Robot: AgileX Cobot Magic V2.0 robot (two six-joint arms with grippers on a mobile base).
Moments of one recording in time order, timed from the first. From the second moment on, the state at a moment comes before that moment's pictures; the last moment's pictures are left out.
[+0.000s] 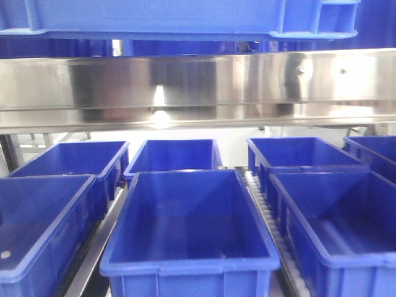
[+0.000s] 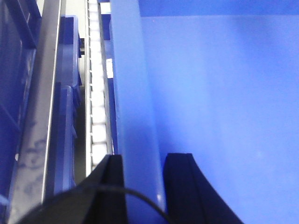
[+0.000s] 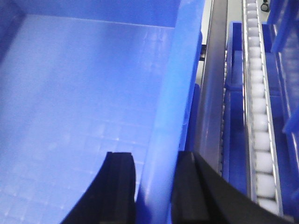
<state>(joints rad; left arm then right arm) -0.29 1.66 -2.03 0.15 1.14 -0.24 0.39 1.61 -1.95 0.06 1.07 0.14</state>
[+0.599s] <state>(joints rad) -0.29 1.66 -2.03 0.15 1.14 -0.24 0.39 1.61 -1.95 0.06 1.07 0.14</state>
